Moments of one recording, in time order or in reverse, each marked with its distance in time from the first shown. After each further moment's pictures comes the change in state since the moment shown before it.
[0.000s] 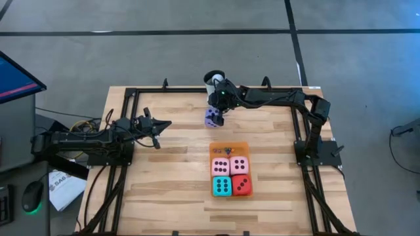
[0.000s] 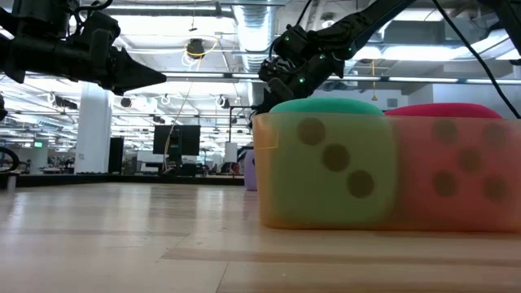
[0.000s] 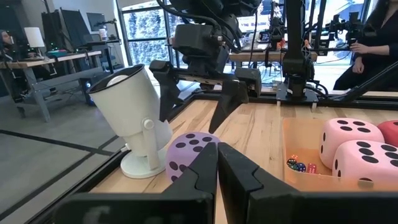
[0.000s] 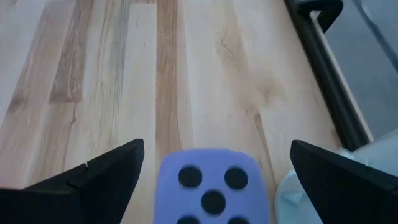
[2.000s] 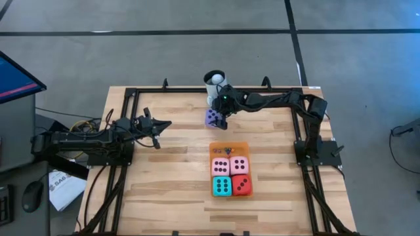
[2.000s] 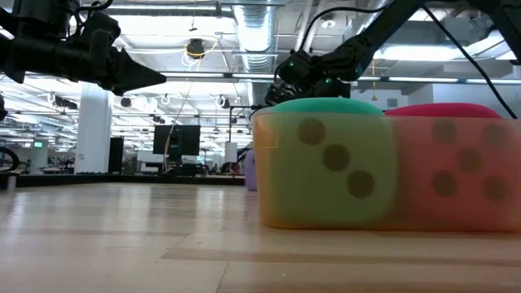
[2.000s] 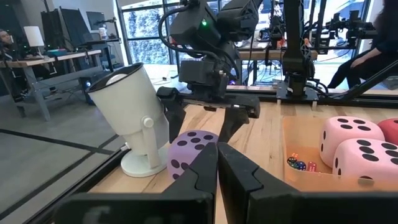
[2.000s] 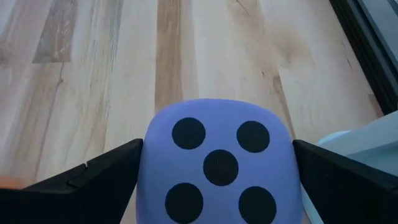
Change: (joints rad) left arm 0.000 0.000 0.000 -0.005 0.000 0.001; right arm -0.034 0.048 -0.133 0.109 -0.052 -0.021
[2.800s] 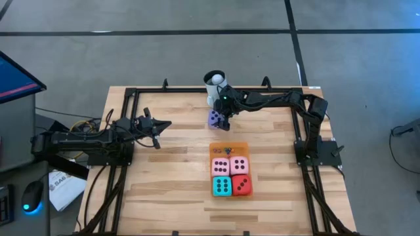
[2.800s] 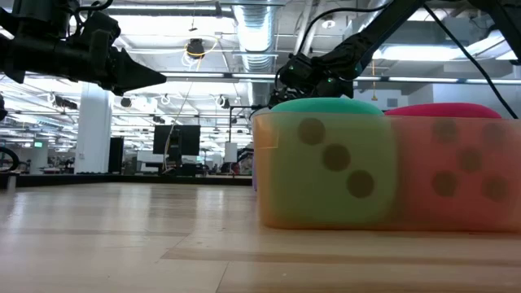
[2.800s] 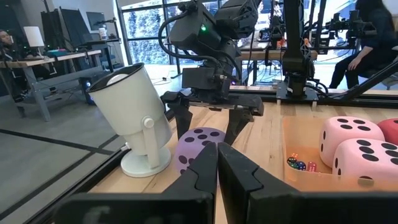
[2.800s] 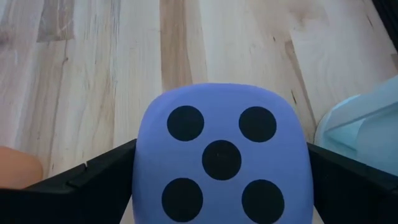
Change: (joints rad) left arm 0.000 0.000 0.000 0.000 0.000 0.001; right arm 0.004 -0.001 -0.001 -0.122 -0.001 0.030
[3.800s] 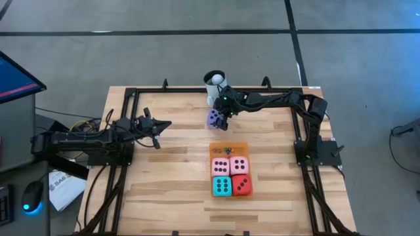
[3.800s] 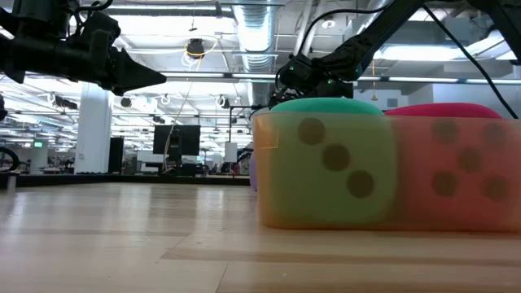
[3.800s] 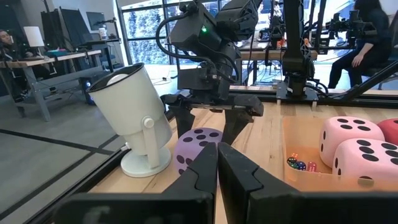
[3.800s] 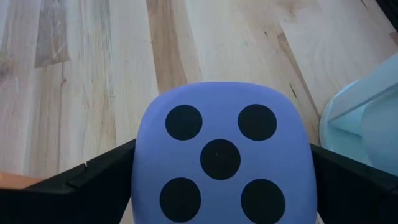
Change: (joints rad) left arm 0.000 0.000 0.000 0.000 0.000 0.000; right arm -0.001 0.003 -0.001 0.034 0.000 0.139
